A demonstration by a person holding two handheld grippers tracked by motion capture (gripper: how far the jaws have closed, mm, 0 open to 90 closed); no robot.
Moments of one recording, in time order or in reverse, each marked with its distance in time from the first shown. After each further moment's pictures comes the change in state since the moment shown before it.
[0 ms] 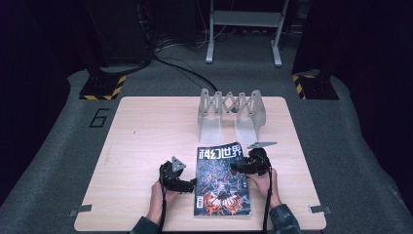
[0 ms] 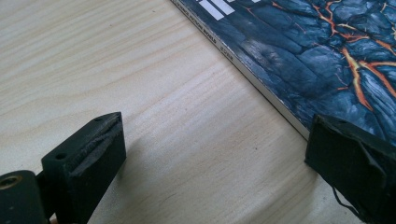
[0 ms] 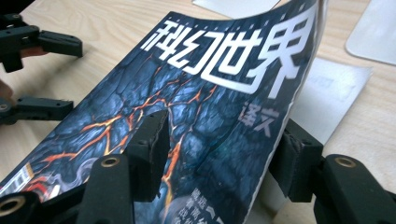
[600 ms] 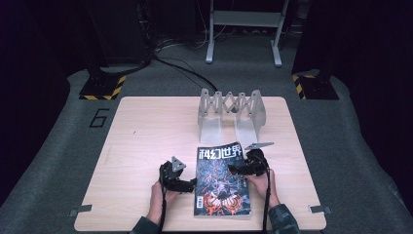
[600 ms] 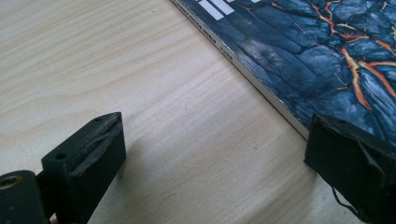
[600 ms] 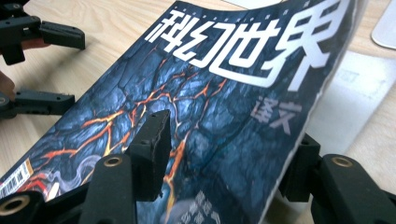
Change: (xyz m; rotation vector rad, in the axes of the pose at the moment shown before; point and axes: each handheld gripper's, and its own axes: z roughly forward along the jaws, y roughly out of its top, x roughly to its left) left arm 0.000 0.000 0.000 0.000 -0.001 0.001; right arm -0.001 -0.001 0.011 0.021 0.028 -0.008
